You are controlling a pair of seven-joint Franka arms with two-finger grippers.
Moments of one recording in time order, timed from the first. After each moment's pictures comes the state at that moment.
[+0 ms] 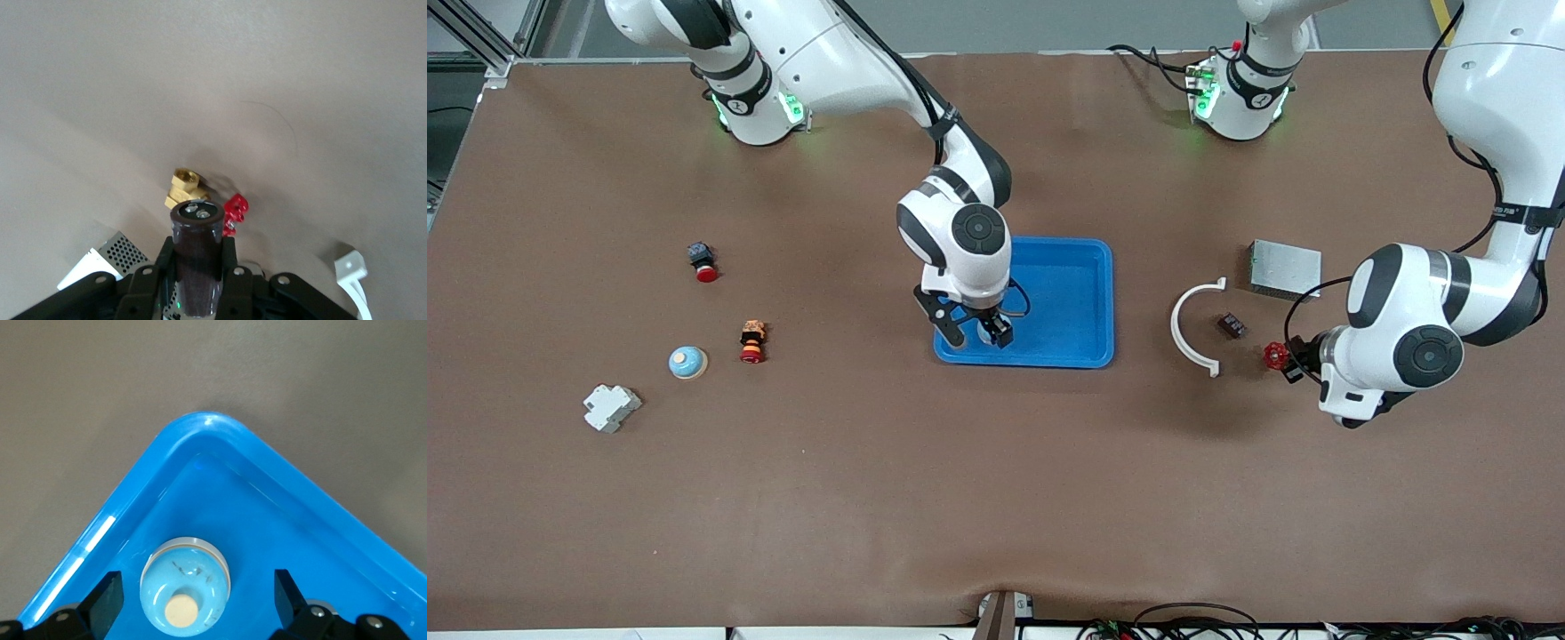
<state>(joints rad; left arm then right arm) 0.35 0.57 -0.48 -1.72 0.36 1.92 -0.82 0.80 0.76 -0.03 -1.50 -0.02 2.25 1.73</state>
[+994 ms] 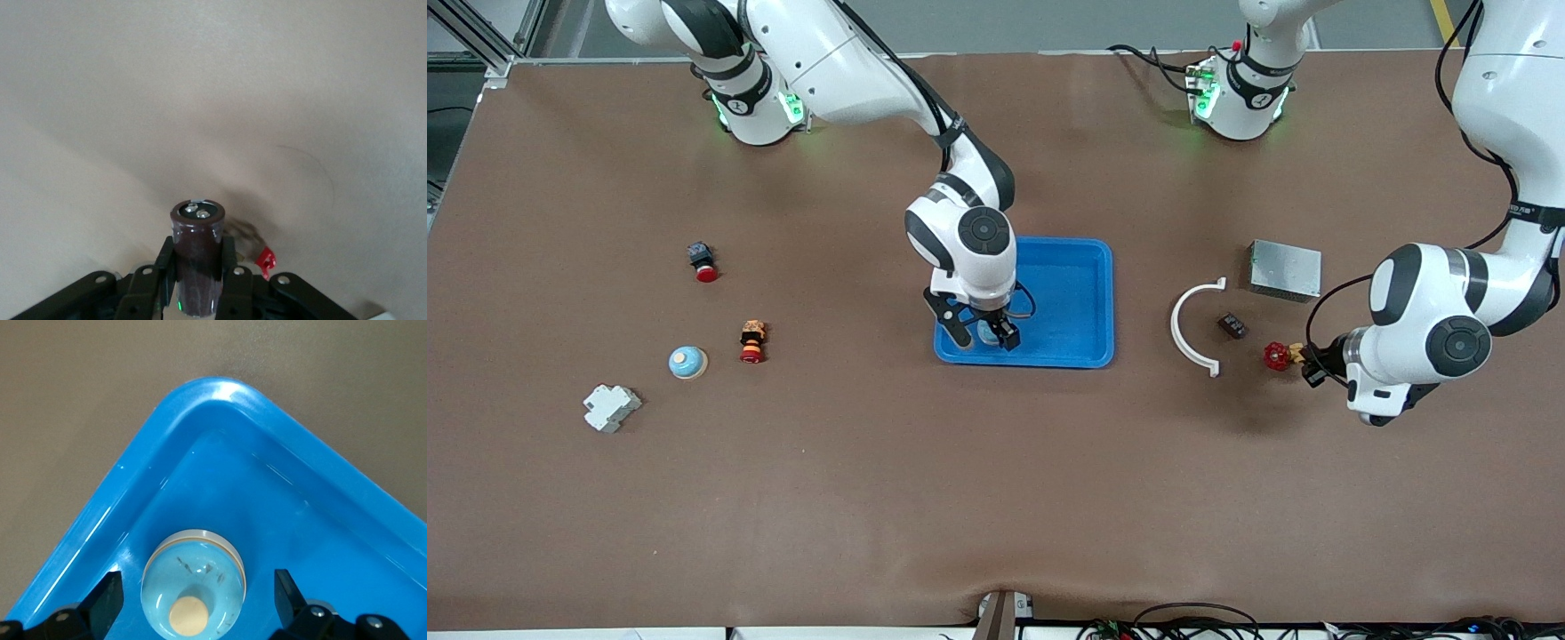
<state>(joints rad) 0.44 0.57 -0.48 -1.81 0.37 2.08 -0.88 0.82 0.80 -0.03 -1.50 -0.02 2.32 1.77</state>
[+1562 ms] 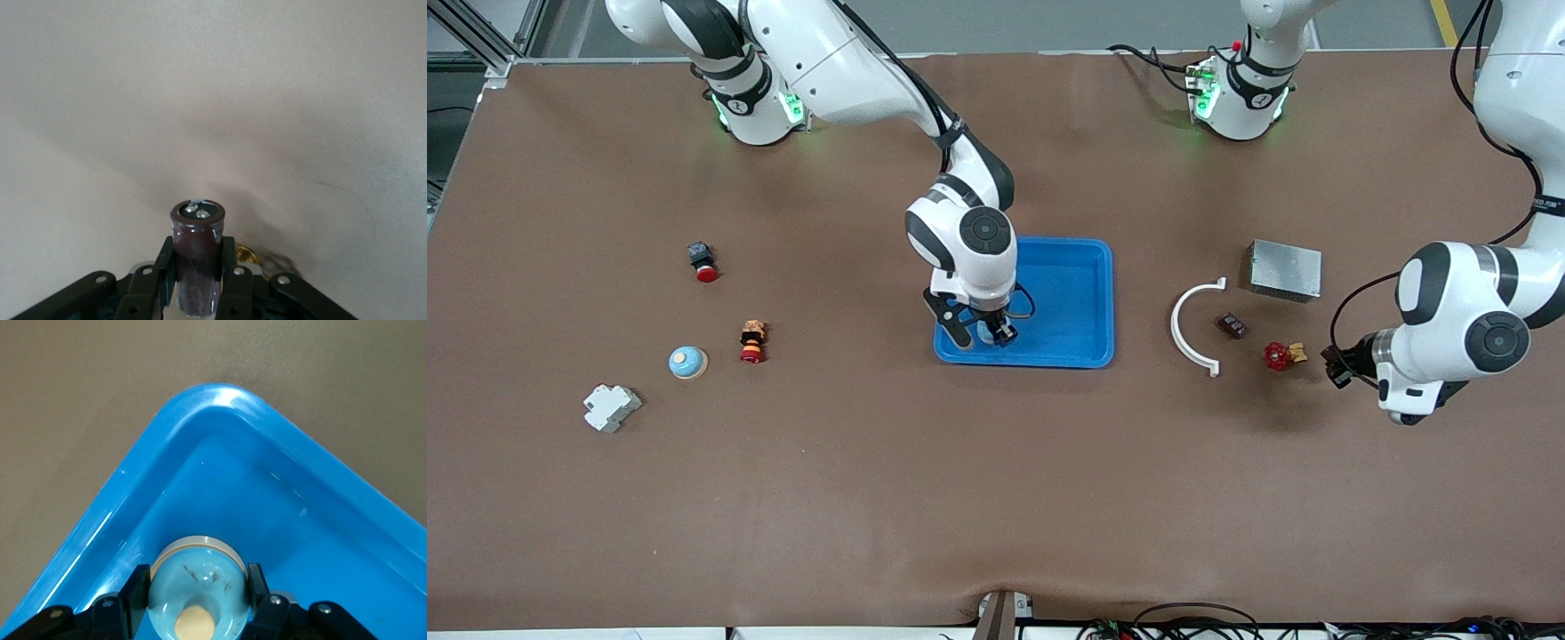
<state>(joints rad) 0.53 0.58 -0.48 -1.81 0.38 2.12 -0.74 0.82 0.80 -0.03 -1.50 -0.04 2.32 1.79</state>
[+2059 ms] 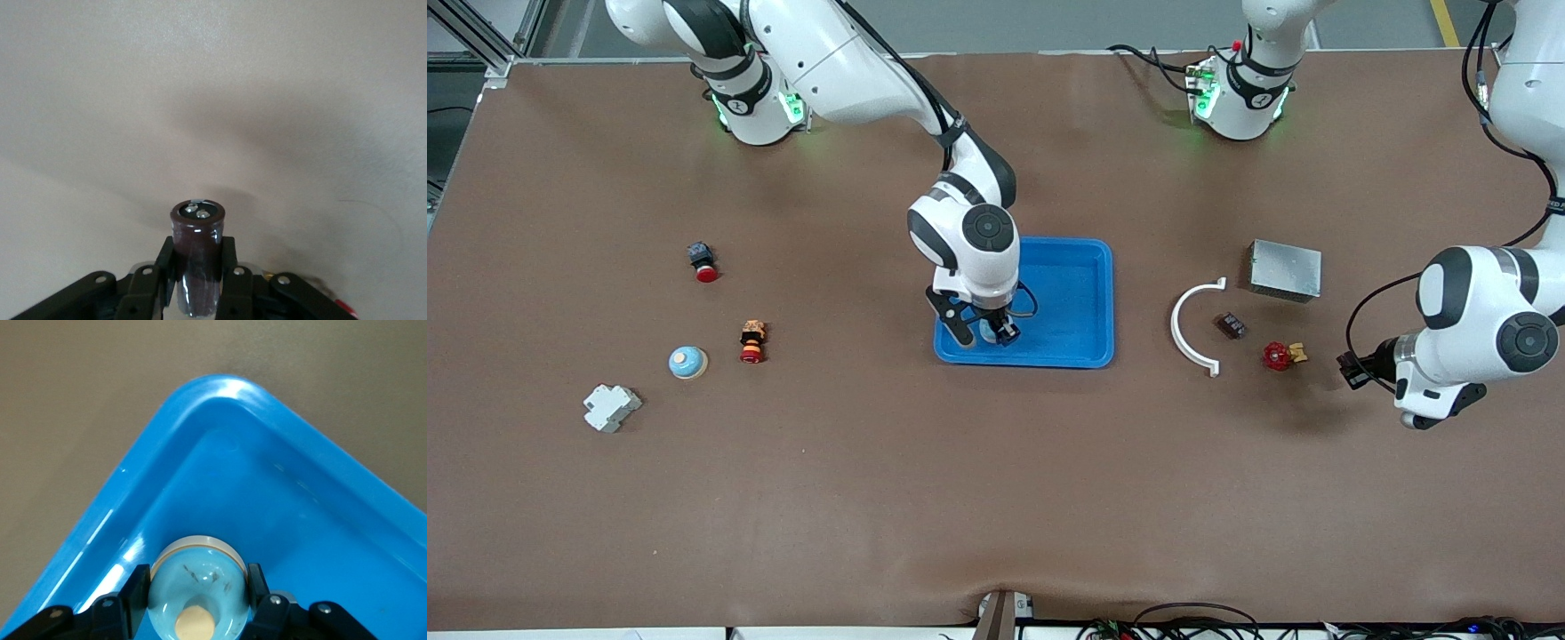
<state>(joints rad) 0.58 0.61 -0.48 -1.80 0.38 2.16 -0.52 0.82 0.80 -0.03 -1.48 -0.04 2.32 1.80</state>
